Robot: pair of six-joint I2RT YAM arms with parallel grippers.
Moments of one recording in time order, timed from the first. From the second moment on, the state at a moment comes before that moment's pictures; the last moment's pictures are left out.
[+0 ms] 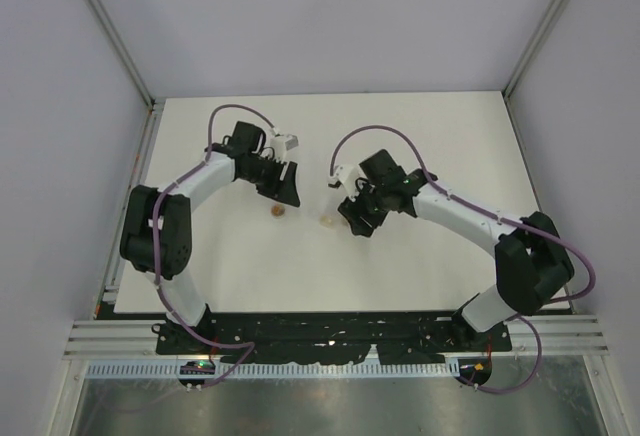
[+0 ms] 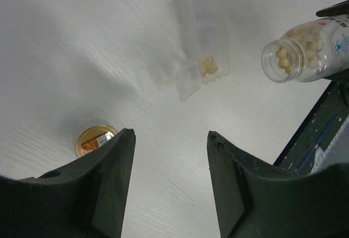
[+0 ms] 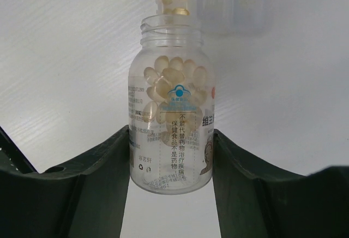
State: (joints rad) left arm -0.30 1.77 1.24 -0.57 0.64 0.10; right arm 0.65 1.55 1.09 -0.59 -0.24 -0.35
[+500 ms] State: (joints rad) left arm -0.31 1.72 1.44 -0.59 0.75 -0.06; right arm 0.57 1.26 0.97 -0.29 -0.45 -0.27
